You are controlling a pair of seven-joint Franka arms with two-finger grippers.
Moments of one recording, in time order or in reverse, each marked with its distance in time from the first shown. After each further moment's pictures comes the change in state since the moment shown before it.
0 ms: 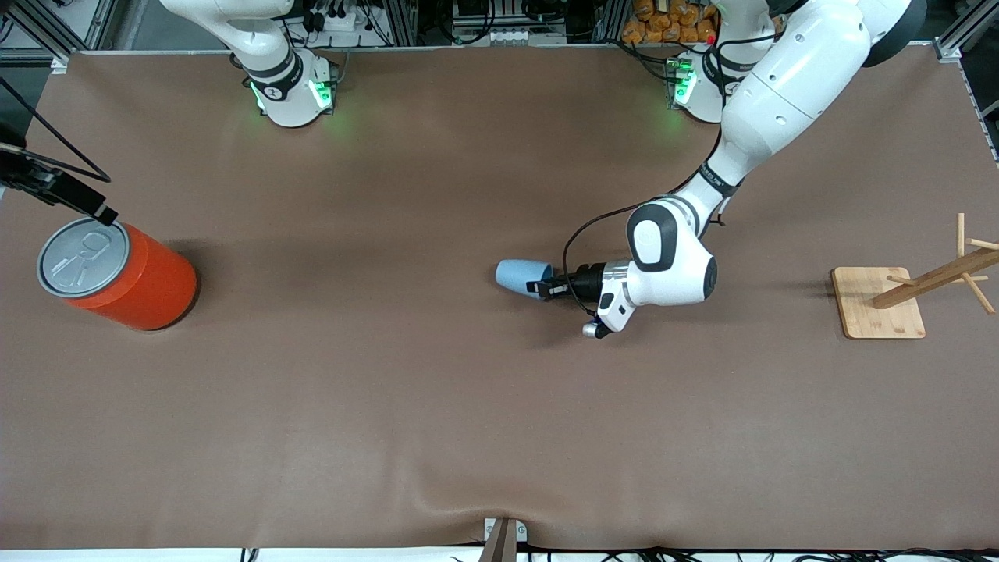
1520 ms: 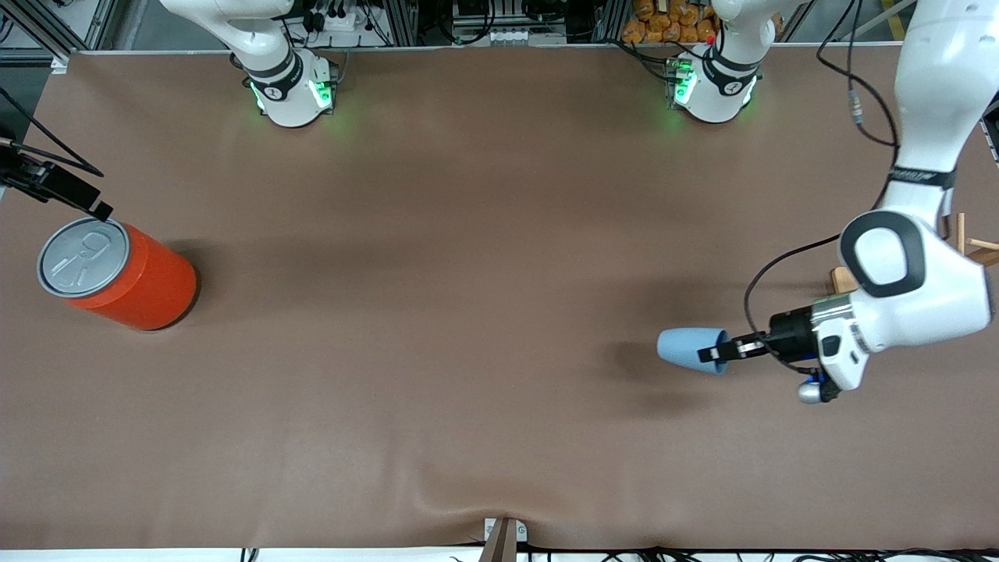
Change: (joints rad) left arm 0.415 -0.217 0.023 0.193 0.490 -0.305 -0.075; right arm 0.005 0.022 0.029 0.065 -0.052 -0.055 -0.014
